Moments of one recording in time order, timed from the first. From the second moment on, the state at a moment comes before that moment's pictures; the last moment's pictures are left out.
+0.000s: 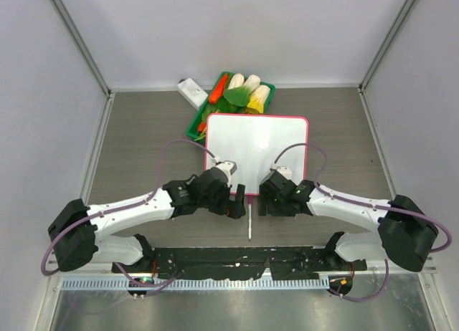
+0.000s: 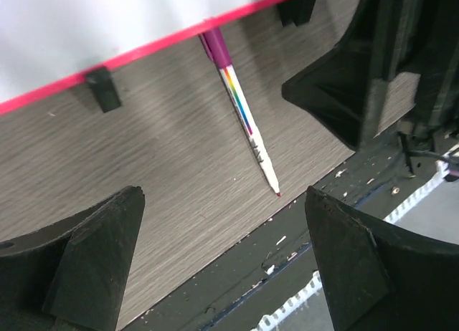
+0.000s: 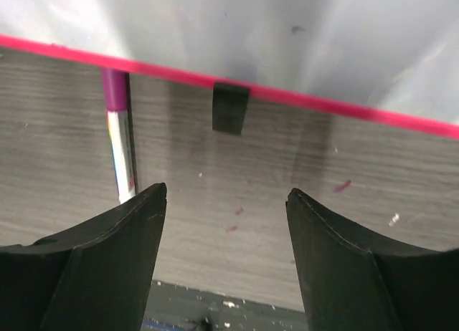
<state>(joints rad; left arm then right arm) -0.99 1.24 0.78 -0.36 0.01 -0.66 0.87 1.30 0.64 -0.49 0.15 0.84</state>
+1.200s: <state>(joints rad) -1.38 1.64 1.08 -0.58 -0.41 -0.93 0.43 0.88 0.73 -0.75 0.15 0.66</state>
